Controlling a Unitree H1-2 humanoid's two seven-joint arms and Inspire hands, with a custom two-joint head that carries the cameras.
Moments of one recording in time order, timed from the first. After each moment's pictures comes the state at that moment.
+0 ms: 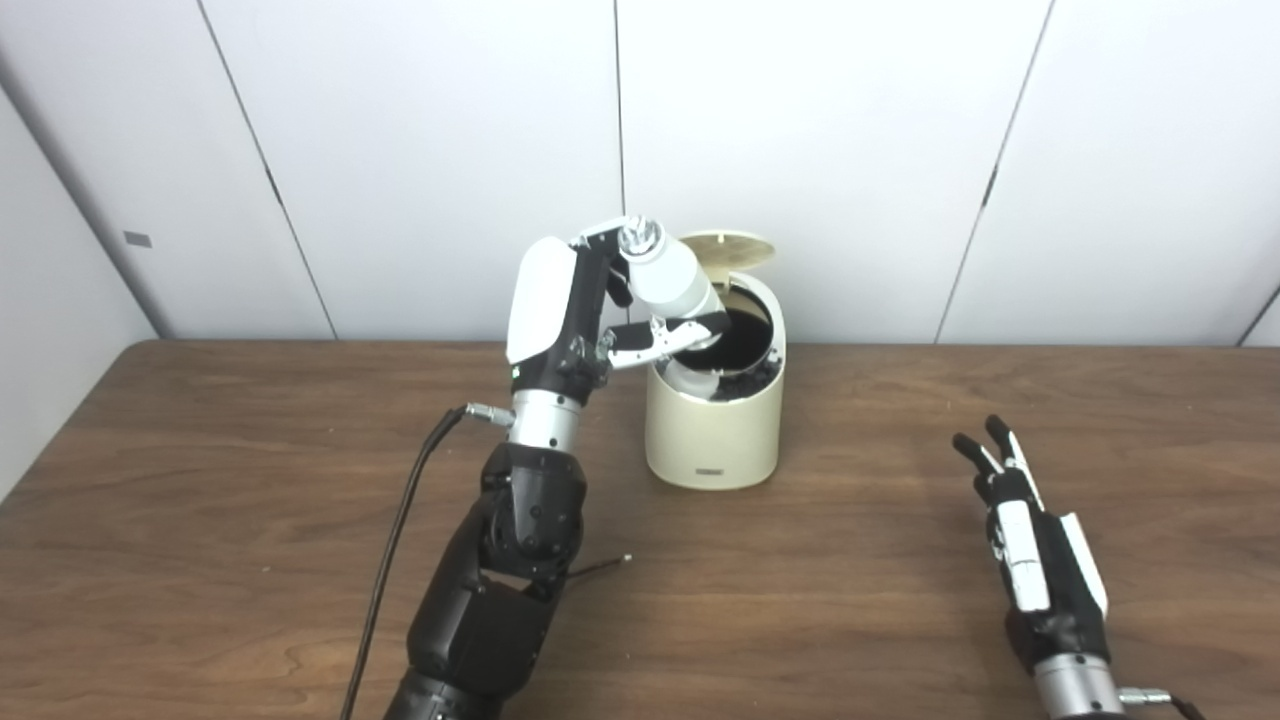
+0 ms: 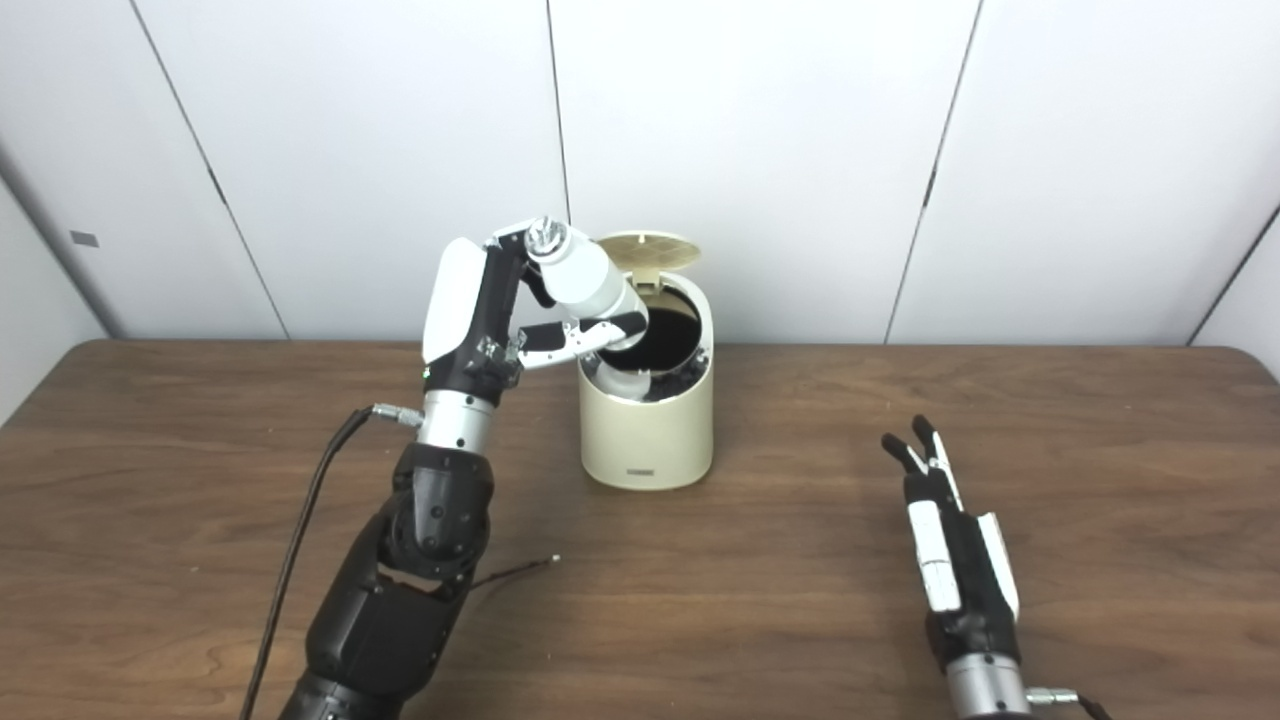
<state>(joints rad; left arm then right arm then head) -0.54 0.03 -0.16 0.15 0.58 -0.09 0.27 -0.04 -0.10 -0.08 -0.01 -0.03 -0.09 0.01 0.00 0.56</state>
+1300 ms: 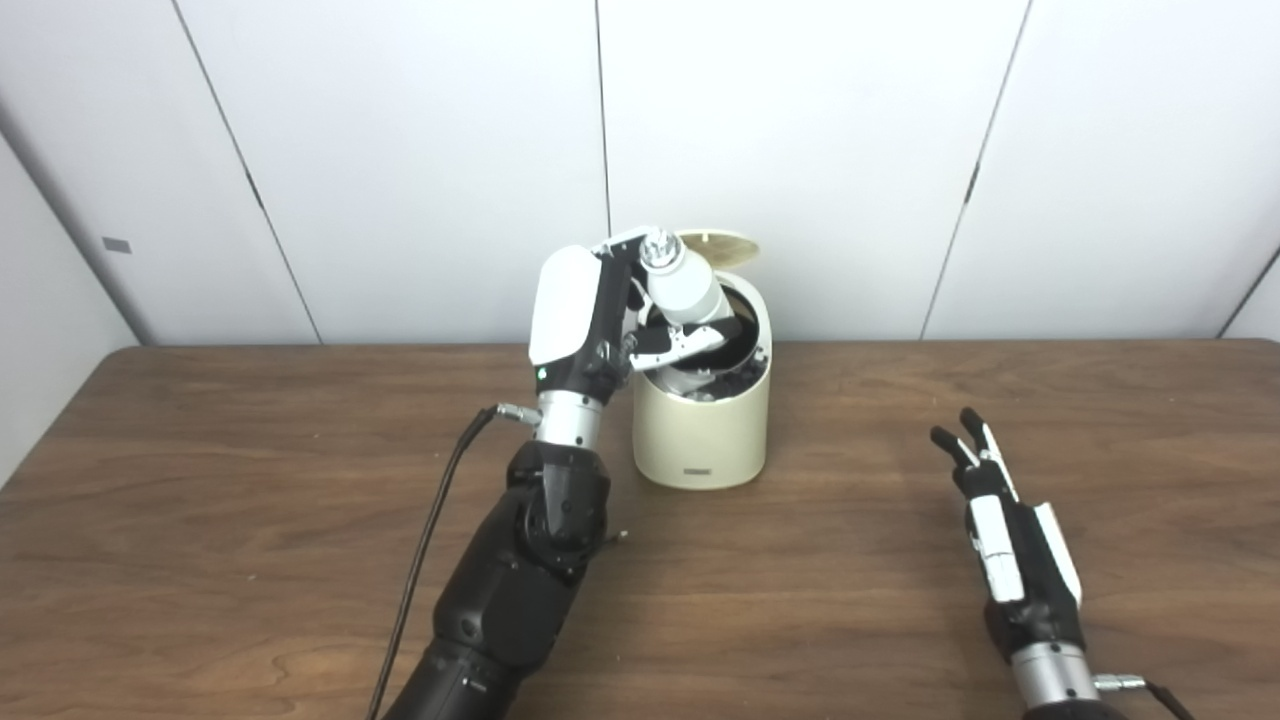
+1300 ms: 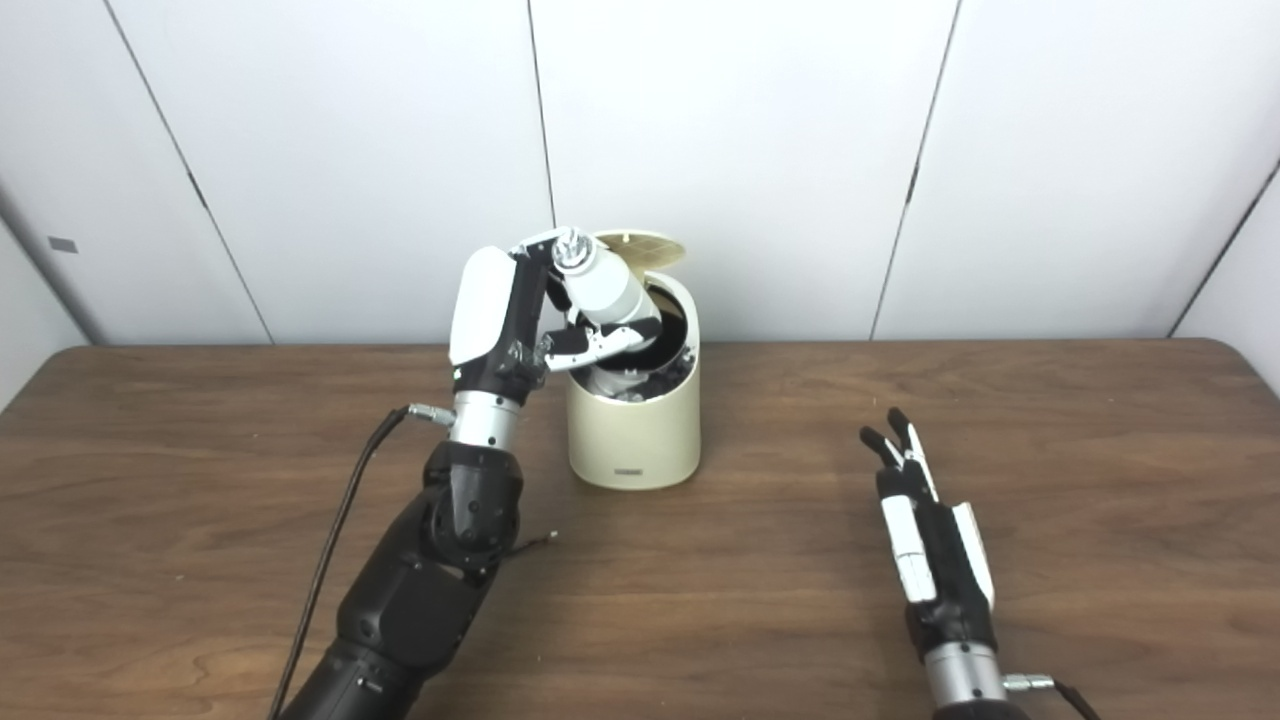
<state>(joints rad) -0.61 0.01 -0.21 0.36 0.63 -0.18 0.43 -0.05 -0.09 -0.07 -0.01 -0.06 -0.08 0.00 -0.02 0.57</state>
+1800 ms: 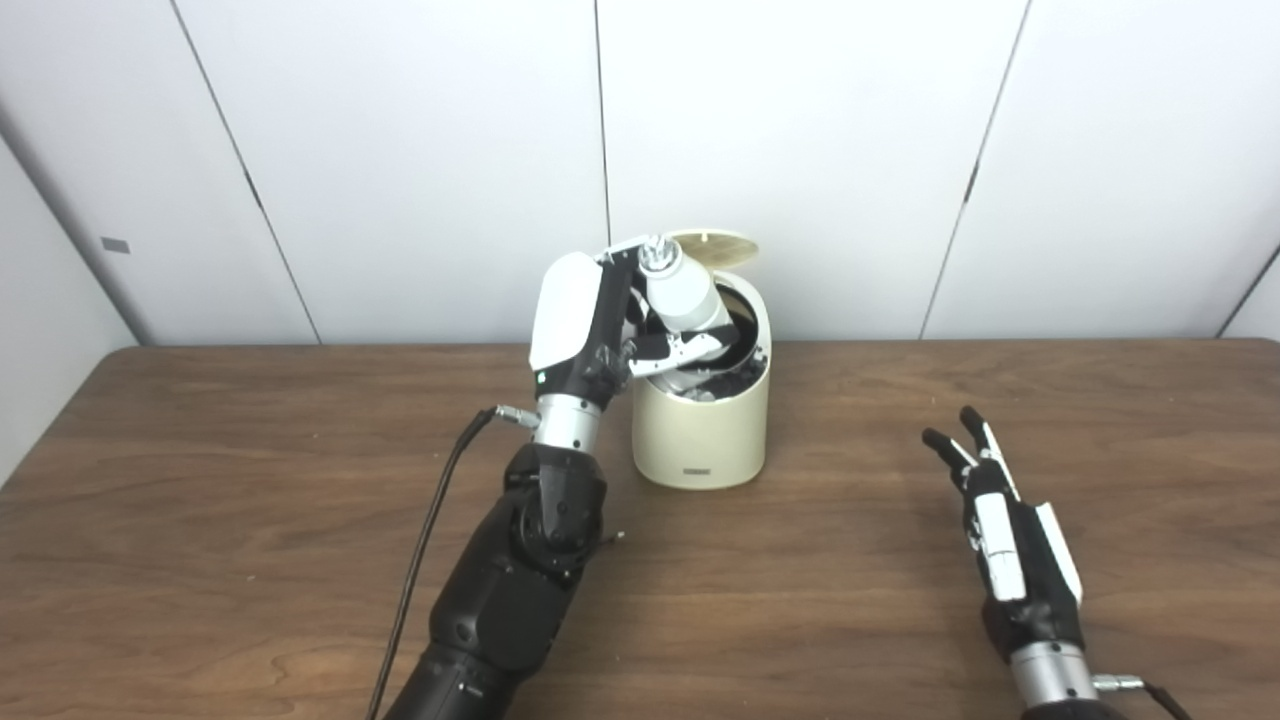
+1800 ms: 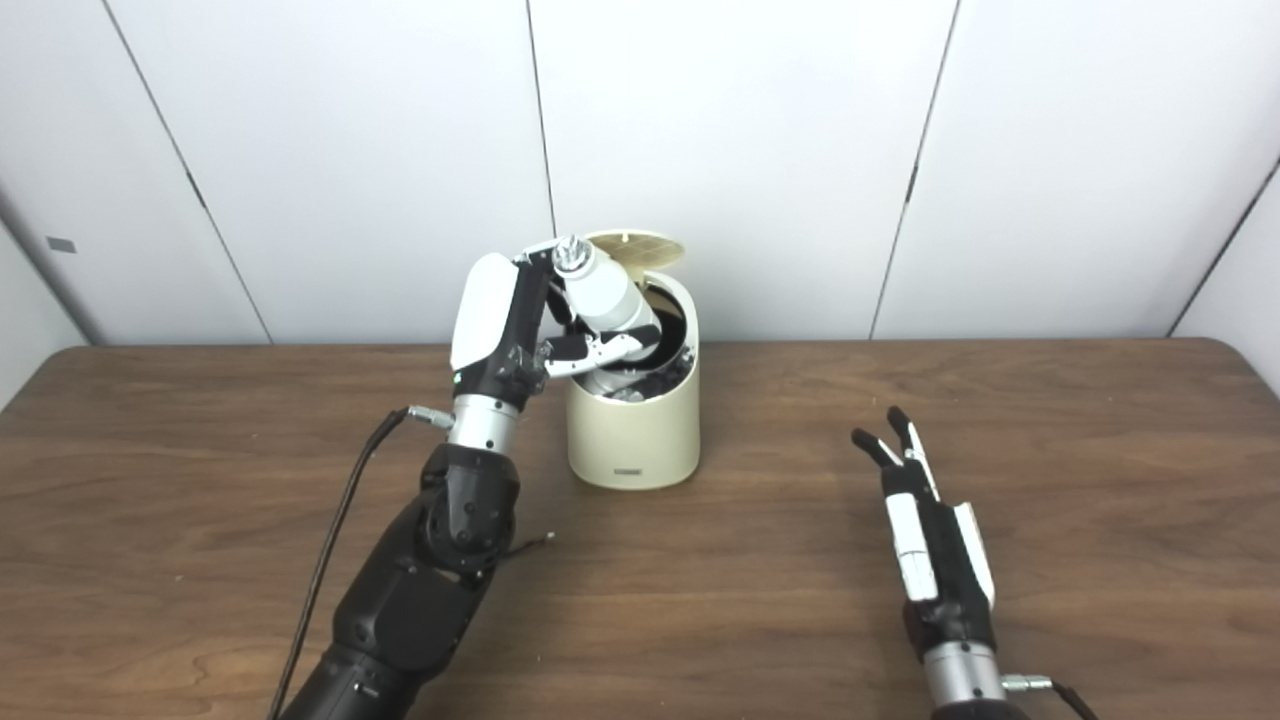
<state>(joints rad) -0.60 0.01 -0.21 0.35 0.61 -0.14 0.37 -0.05 -0.09 -0.07 -0.01 0.00 -0.08 0.01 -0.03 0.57</state>
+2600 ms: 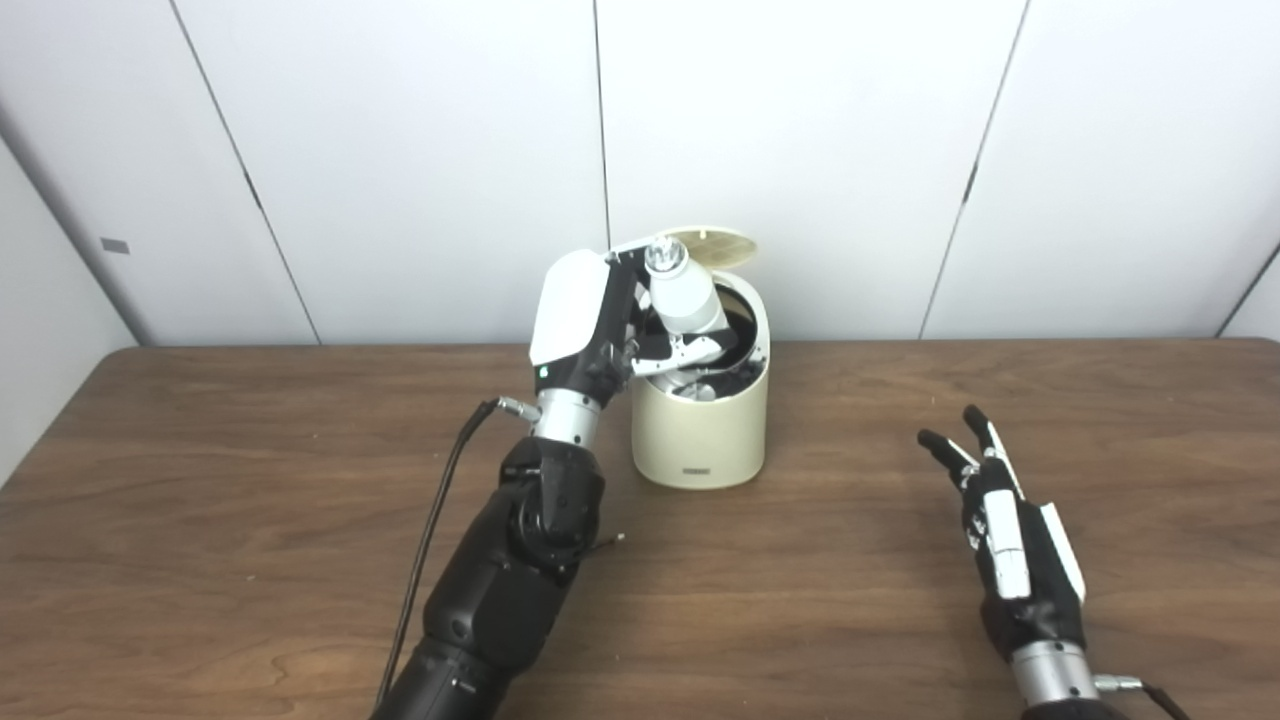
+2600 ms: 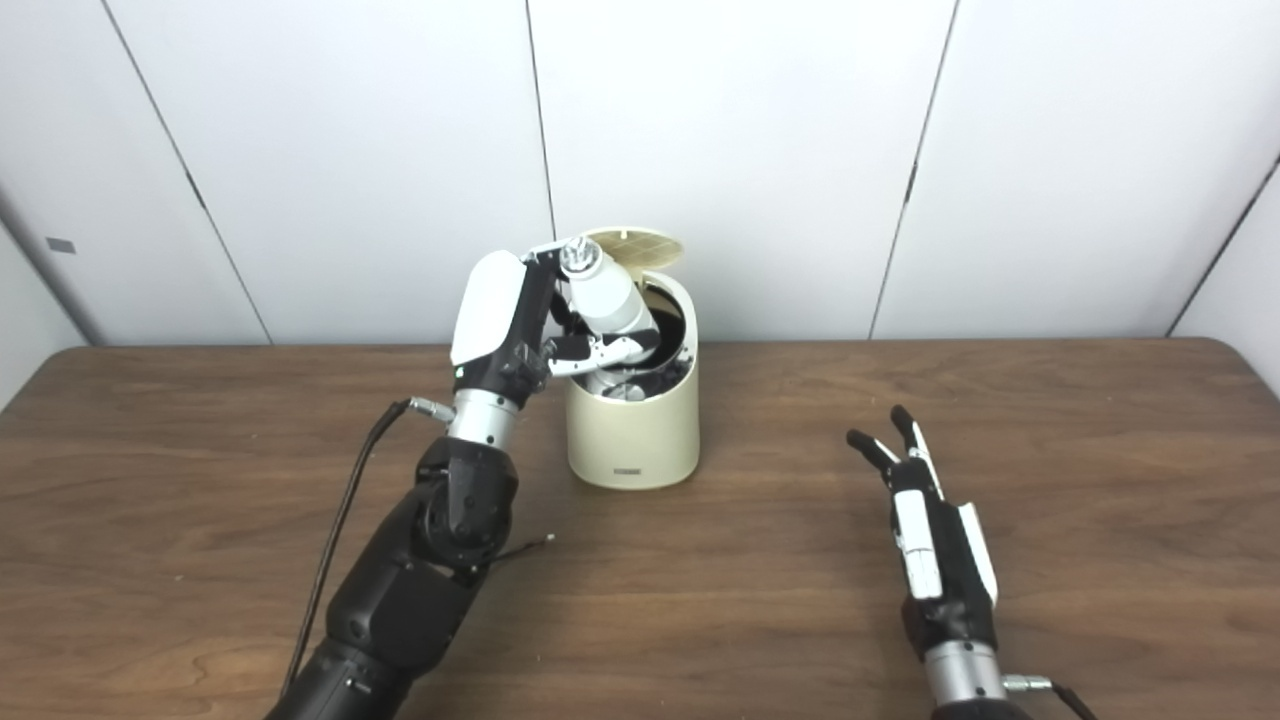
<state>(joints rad) -0.61 0.04 -0.24 0.32 0.65 -0.07 0.30 -0.05 -0.09 -0.08 -0.01 0.04 -0.08 0.01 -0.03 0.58</state>
